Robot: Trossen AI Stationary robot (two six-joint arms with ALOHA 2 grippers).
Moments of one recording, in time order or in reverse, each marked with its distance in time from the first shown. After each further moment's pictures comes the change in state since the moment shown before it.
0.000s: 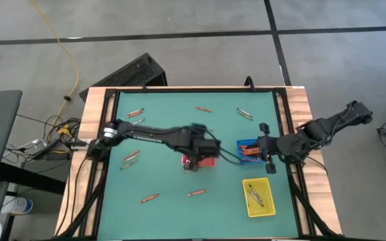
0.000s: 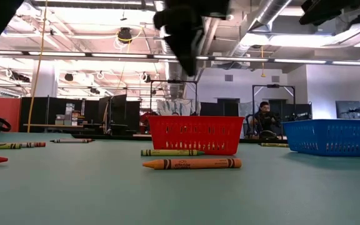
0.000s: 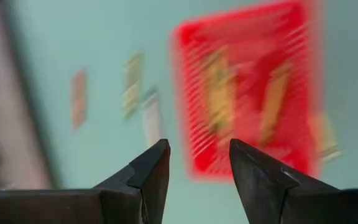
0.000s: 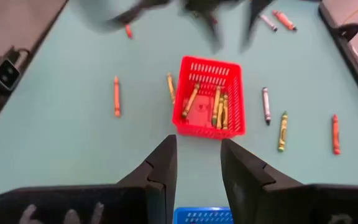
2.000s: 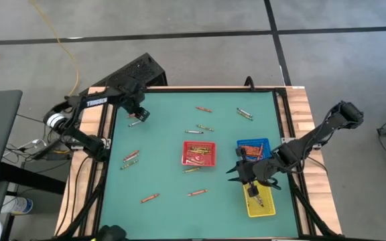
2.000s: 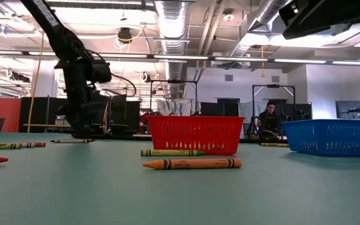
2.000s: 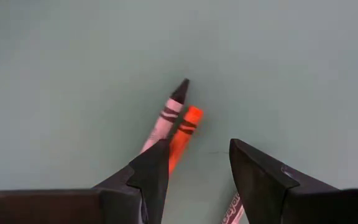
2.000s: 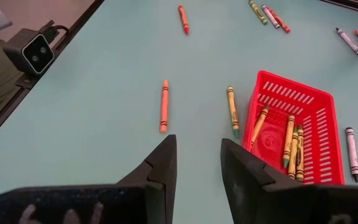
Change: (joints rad) left arm 1.086 -0.578 -1.256 0.715 0.423 -0.103; right arm 0.096 0.364 -0.082 0.457 -0.052 -0.095
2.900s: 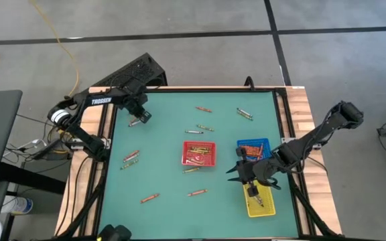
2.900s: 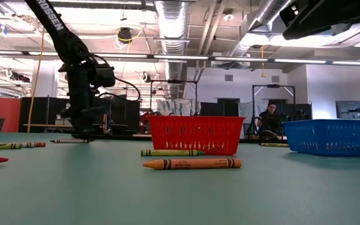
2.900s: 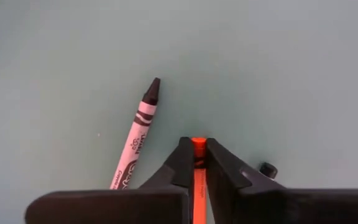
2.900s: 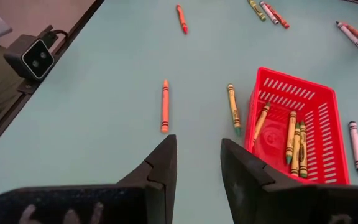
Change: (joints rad) left arm -0.029 0.048 0.009 0.015 -0.050 0.029; right arm 0.000 0.000 0.000 -0.003 0.000 0.043
